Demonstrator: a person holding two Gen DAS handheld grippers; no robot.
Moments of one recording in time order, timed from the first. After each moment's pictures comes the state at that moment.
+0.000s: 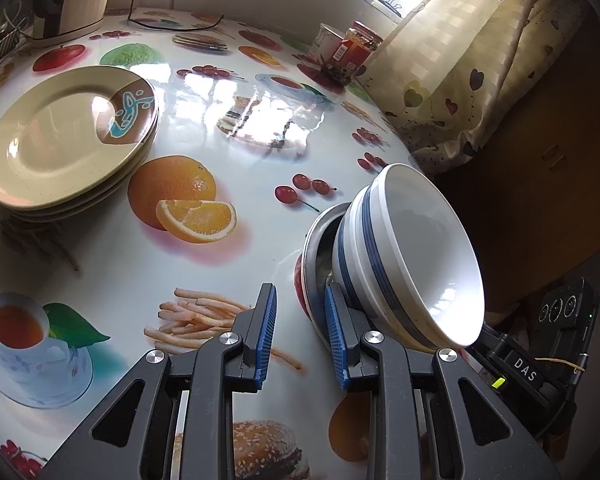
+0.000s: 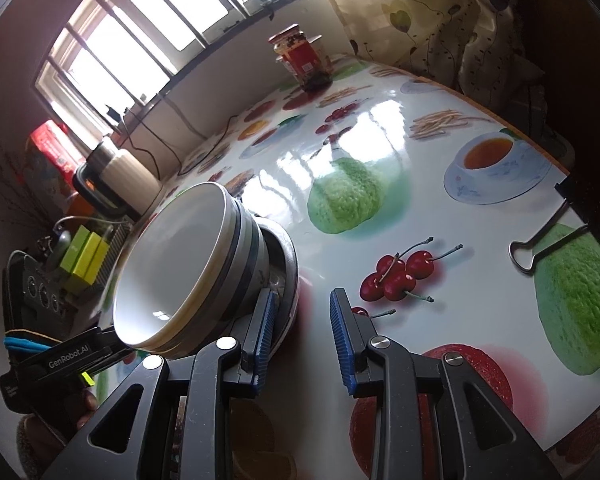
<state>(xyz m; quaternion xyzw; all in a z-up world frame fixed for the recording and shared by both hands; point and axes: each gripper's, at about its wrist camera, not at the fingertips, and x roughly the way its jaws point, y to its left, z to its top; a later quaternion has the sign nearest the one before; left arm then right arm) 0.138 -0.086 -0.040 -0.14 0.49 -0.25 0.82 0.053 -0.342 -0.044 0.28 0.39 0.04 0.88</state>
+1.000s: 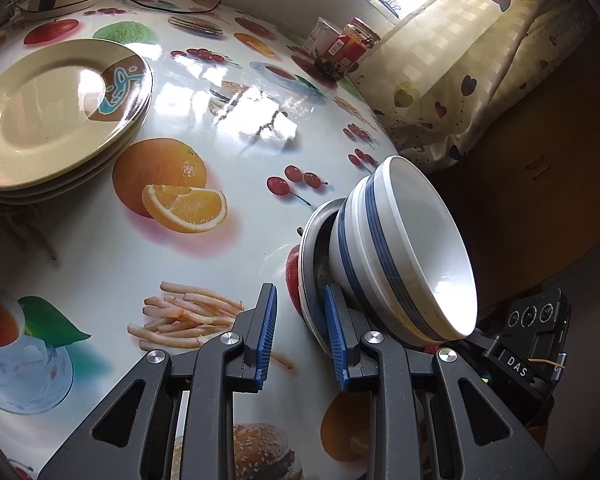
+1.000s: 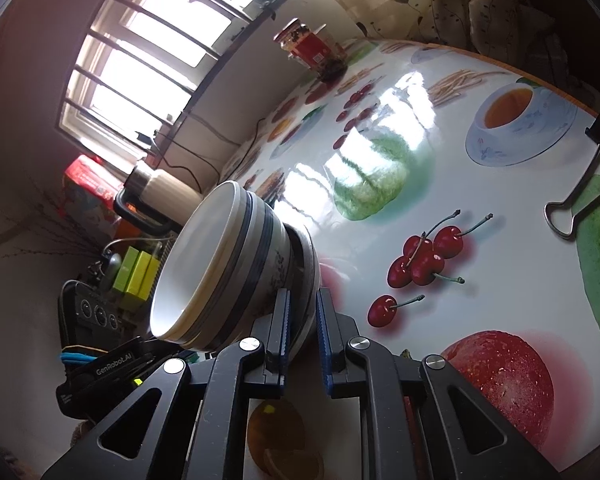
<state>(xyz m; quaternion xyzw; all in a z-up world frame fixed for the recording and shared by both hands) 0.144 -0.078 -0.051 -0.18 0.50 -0.28 0.80 0.049 -0.357 -0.060 0.38 0.37 0.12 0.84</state>
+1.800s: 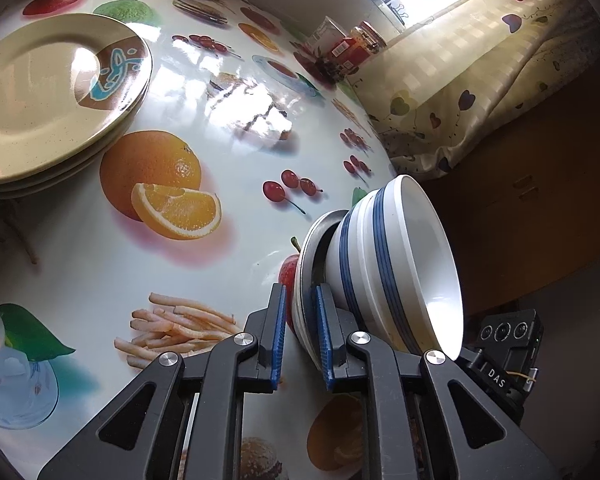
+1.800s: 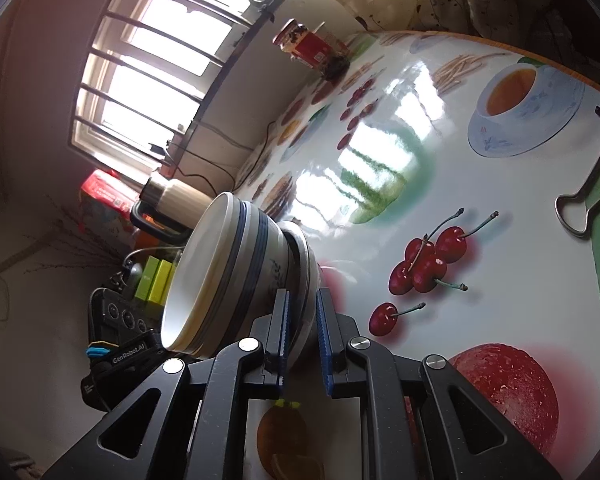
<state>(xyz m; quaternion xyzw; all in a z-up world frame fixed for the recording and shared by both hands) 0.156 -0.073 -0.055 -0.22 0.51 -0.30 0.77 0.052 -0.370 -0.072 0.41 0.35 0.15 0.83</state>
